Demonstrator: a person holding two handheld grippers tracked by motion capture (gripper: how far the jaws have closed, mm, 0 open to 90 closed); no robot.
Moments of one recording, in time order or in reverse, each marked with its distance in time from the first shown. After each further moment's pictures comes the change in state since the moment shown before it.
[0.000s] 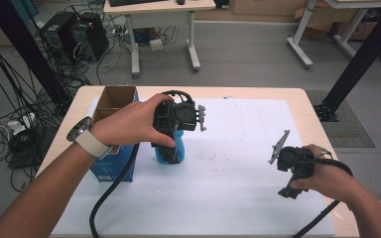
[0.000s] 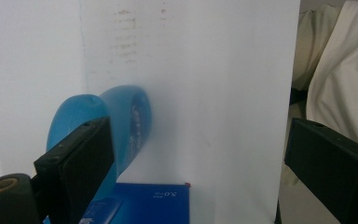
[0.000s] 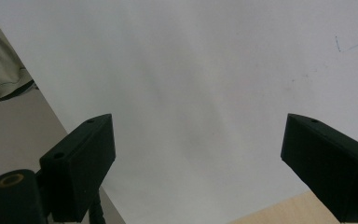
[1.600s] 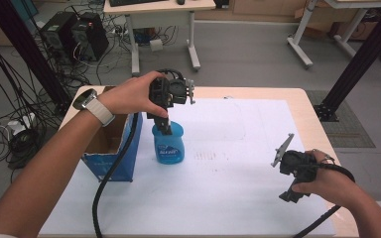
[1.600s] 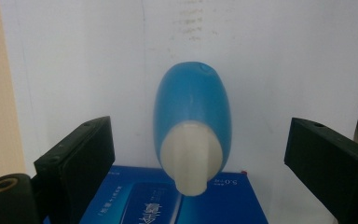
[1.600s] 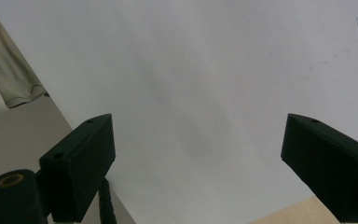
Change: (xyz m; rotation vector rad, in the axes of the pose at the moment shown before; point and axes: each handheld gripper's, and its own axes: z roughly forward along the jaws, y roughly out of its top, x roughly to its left) left arm 0.073 -0.015 0.012 0.035 0.035 -0.017; right arm 0.001 -0.012 0.008 -0.014 0.023 0.055
